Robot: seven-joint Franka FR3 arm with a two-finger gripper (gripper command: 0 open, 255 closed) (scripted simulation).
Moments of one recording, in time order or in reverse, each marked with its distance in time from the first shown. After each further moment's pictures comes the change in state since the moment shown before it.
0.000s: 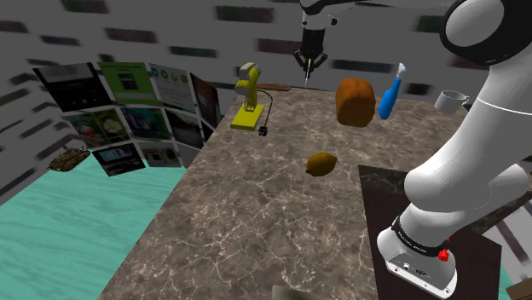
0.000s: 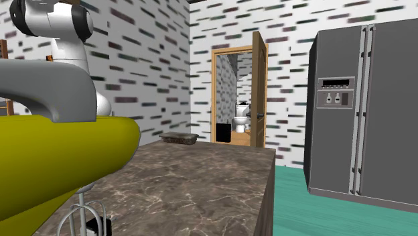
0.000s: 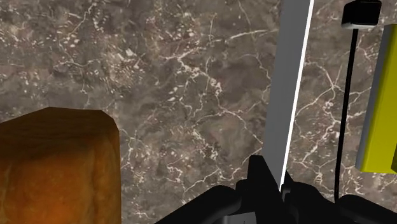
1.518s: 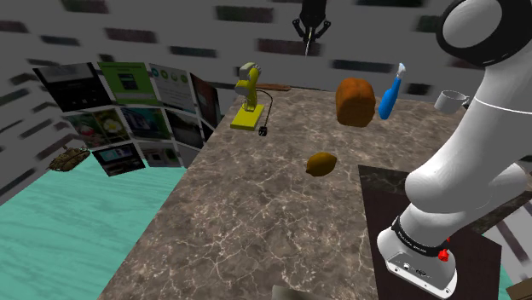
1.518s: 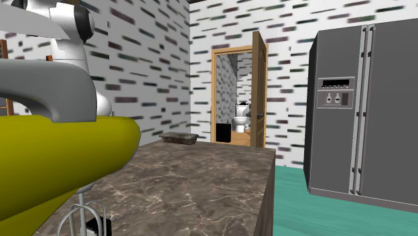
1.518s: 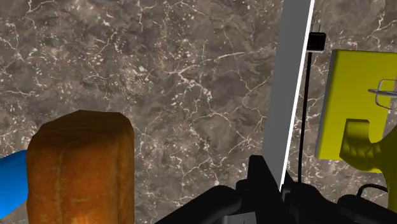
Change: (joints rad) arm 0.042 0.023 0.024 0.314 -0.010 -0.292 0.055
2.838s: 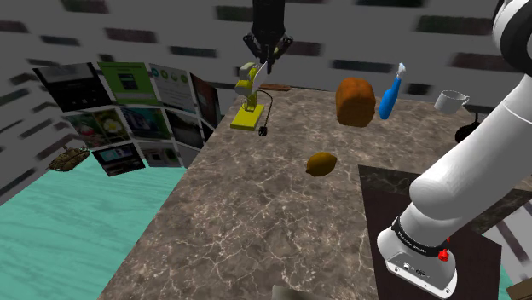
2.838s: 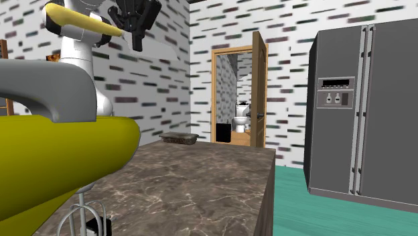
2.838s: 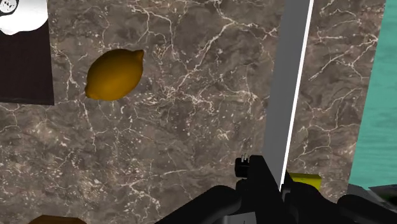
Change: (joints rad) arm 0.189 -0.226 0.200 -0.260 0.101 0.063 0.401
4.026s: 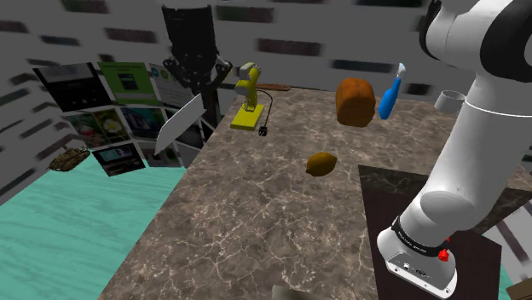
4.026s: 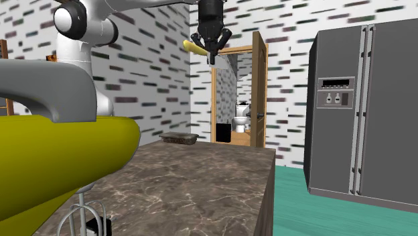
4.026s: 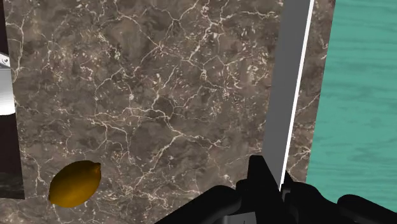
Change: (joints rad) arm 0.312 0.254 0.246 0.243 -0.173 -0.047 0.534
